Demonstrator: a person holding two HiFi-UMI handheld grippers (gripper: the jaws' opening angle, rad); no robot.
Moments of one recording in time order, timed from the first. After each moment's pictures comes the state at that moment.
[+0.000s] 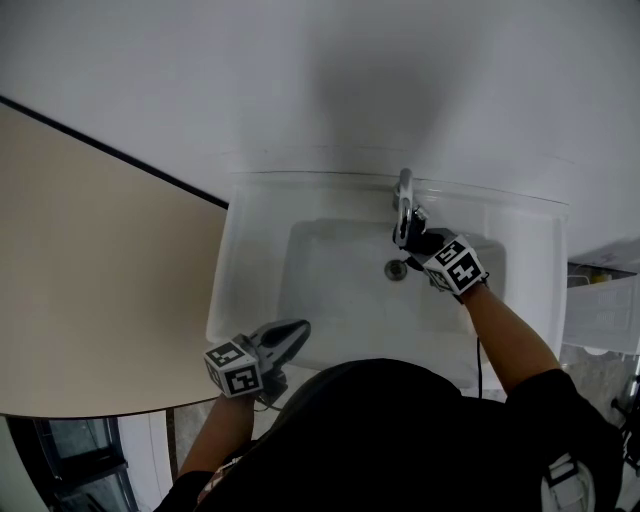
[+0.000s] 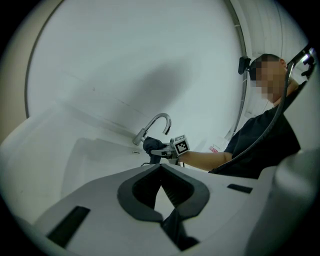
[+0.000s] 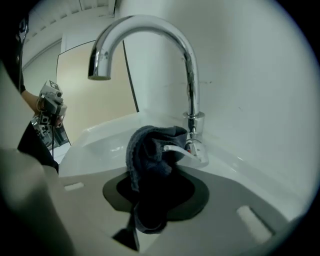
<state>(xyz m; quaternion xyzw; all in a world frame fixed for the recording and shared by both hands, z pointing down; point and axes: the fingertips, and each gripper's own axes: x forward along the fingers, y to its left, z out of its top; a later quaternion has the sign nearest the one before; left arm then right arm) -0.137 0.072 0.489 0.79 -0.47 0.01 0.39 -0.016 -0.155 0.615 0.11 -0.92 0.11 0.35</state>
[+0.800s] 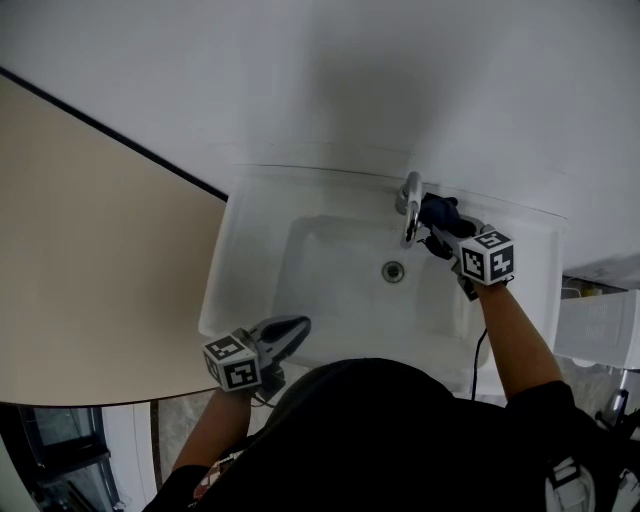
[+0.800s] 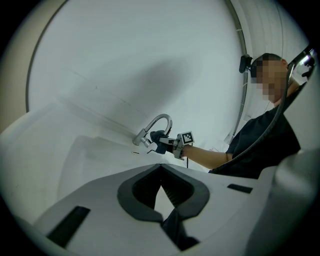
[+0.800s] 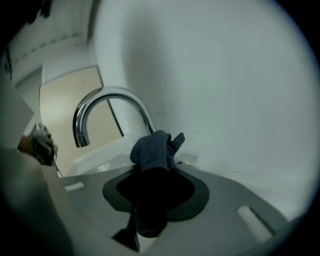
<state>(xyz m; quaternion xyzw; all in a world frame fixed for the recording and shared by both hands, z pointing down) -0.140 0.070 0.496 0.79 -0.46 -0.01 0.40 0.018 -0.217 0.554 0.22 -0.92 0.21 0.24</state>
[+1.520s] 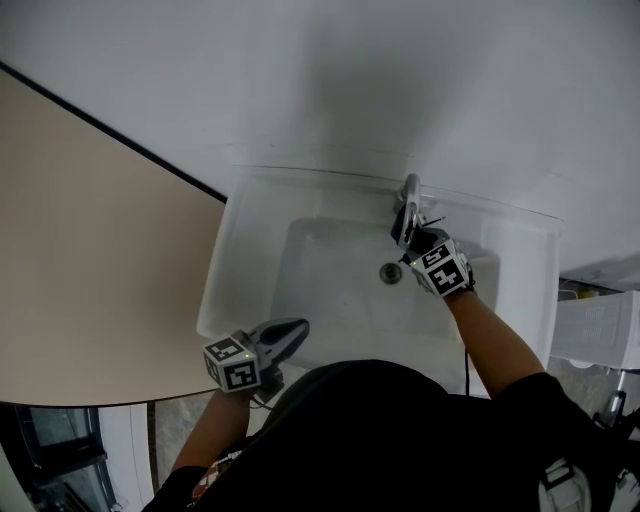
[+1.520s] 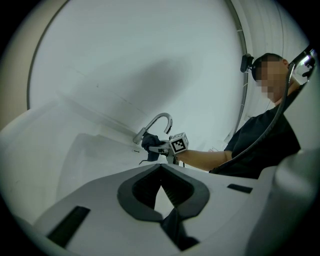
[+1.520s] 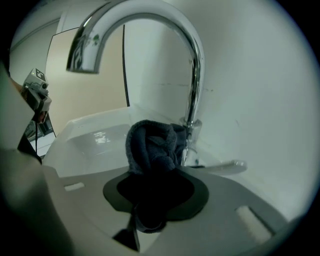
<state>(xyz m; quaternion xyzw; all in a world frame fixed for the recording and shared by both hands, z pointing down) -0.139 0.076 0.500 0.79 -0.47 -0.01 0.40 -0.027 -0.170 0.612 0.18 -0.90 0.06 0.39</state>
